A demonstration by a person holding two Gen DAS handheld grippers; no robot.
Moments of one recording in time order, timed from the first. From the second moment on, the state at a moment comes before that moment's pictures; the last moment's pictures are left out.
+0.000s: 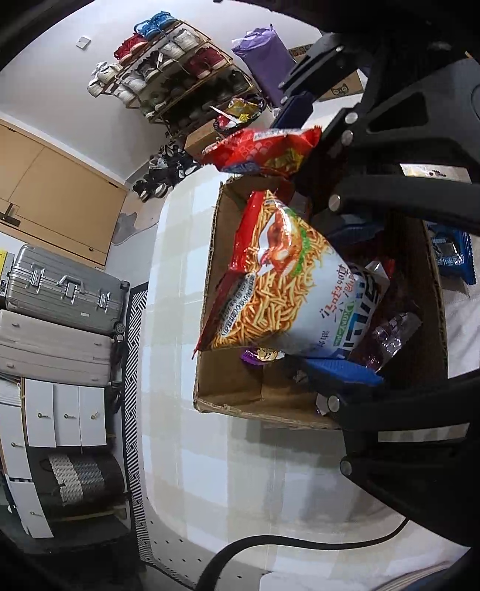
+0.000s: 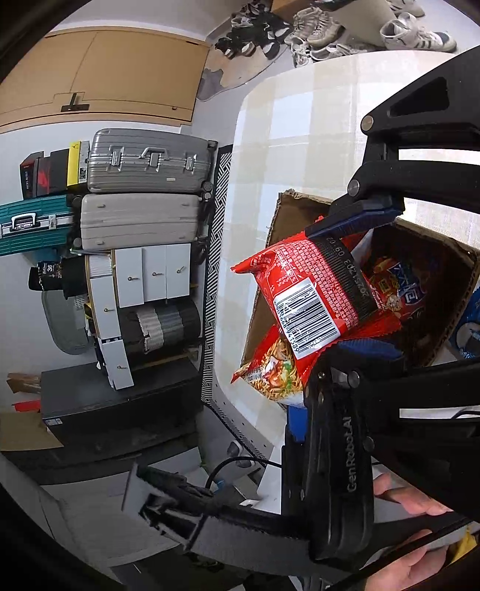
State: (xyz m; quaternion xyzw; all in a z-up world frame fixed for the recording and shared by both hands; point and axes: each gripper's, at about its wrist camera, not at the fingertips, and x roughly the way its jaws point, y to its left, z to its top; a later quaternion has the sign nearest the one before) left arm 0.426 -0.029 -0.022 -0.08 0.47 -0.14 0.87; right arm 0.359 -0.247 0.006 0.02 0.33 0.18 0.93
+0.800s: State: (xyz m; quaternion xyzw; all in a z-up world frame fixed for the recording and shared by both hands) left arm 0.384 0.002 0.010 -0.12 0.45 -0.14 0.88; right arm 0.364 -0.232 -0.004 0.00 0.36 0.20 0.91
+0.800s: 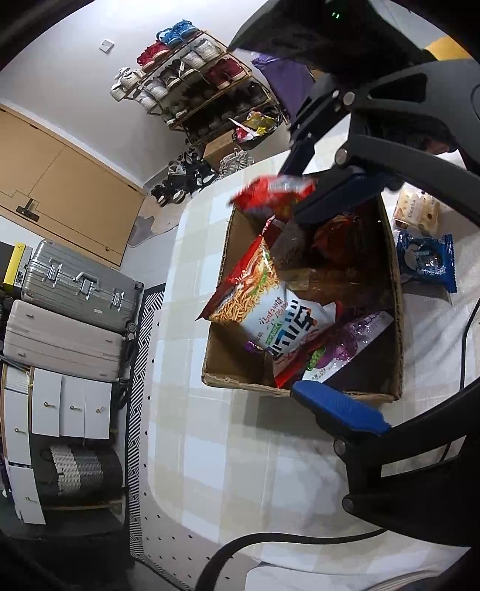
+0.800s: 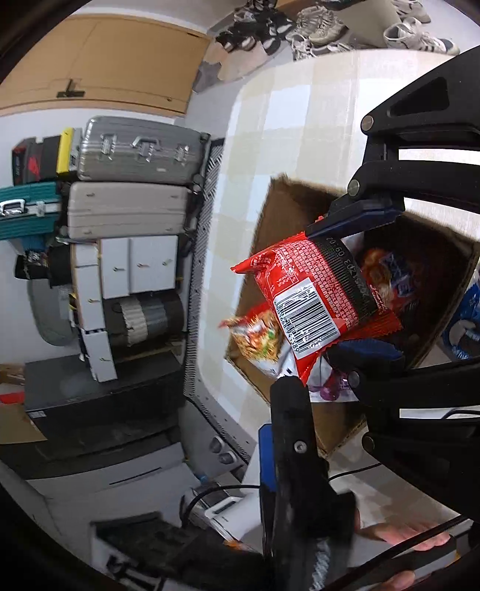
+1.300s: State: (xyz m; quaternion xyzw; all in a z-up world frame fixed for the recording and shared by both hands) left arm 0.392 0.013 -0.008 -0.13 0.46 -0.11 0.87; right arm 0.384 -0.216 -0.030 -0.01 0.42 0.20 0.89
